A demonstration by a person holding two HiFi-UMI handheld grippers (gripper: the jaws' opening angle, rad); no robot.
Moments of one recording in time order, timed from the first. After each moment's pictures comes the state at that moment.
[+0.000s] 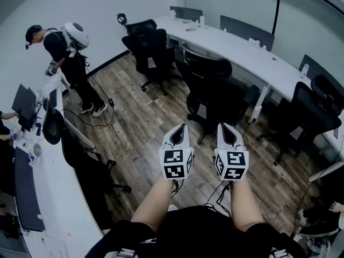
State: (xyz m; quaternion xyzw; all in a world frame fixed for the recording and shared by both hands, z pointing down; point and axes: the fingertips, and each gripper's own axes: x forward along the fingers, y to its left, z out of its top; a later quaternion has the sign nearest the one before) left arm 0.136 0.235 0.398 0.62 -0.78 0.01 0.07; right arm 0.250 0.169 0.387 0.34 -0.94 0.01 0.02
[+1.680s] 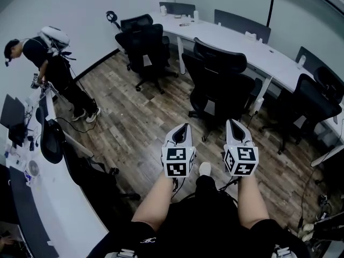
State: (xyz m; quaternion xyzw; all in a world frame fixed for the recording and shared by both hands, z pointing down) left arm 0.001 0.265 0.447 0.68 -0.73 0.04 0.09; right arm 0.137 0.198 0.420 0.40 -0.92 0.01 0.04
